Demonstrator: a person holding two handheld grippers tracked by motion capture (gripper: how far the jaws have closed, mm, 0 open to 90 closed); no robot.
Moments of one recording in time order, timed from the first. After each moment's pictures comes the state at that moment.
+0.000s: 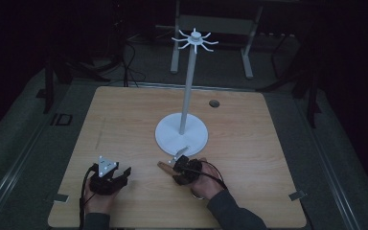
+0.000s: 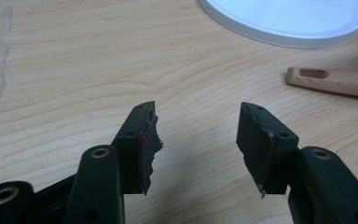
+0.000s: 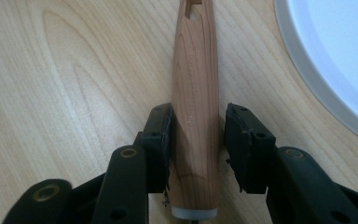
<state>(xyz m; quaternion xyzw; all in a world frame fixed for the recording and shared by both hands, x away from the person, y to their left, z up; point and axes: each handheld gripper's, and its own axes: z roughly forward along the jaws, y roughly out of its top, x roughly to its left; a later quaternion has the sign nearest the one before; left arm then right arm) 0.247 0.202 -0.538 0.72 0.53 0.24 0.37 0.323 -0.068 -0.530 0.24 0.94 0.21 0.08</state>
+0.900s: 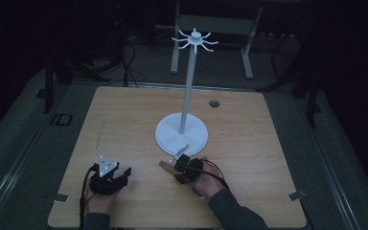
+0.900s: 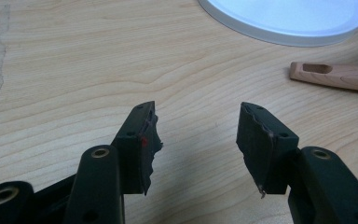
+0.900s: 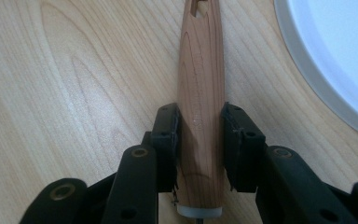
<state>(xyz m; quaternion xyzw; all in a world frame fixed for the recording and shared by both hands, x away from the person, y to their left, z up) 0.247 0.202 -0.539 0.73 0.53 0.24 0.37 0.325 -0.071 -0.528 0.24 0.95 0.20 0.06</state>
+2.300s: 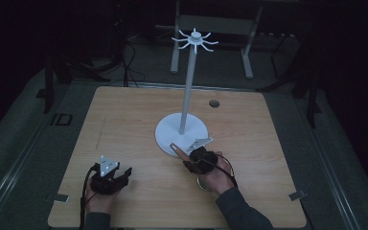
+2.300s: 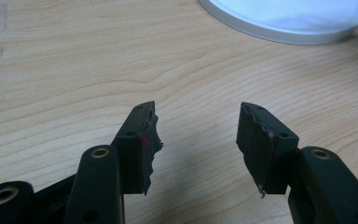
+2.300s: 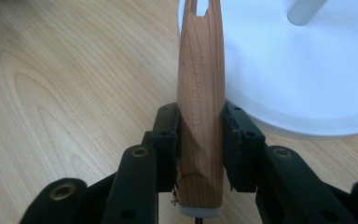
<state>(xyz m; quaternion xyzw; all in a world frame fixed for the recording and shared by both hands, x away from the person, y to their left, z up) 0.249 0.200 -0.540 0.73 0.53 0.24 0.36 0.335 -0.110 -0.505 0.32 0.89 0.30 0.11</state>
